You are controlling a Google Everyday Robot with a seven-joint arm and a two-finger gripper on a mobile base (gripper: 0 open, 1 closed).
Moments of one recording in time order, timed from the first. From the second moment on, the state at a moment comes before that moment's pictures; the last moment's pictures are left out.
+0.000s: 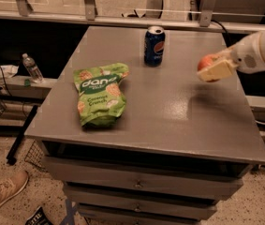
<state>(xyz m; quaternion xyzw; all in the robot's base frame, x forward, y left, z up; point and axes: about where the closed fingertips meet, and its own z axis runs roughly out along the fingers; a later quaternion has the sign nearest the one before) 0.612 -0.234 0.894 -0.40 0.83 0.11 0.39</state>
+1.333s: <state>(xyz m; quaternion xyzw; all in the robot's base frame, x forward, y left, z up) 0.718 -0.150 0.869 -0.45 0.82 0.14 0.34</state>
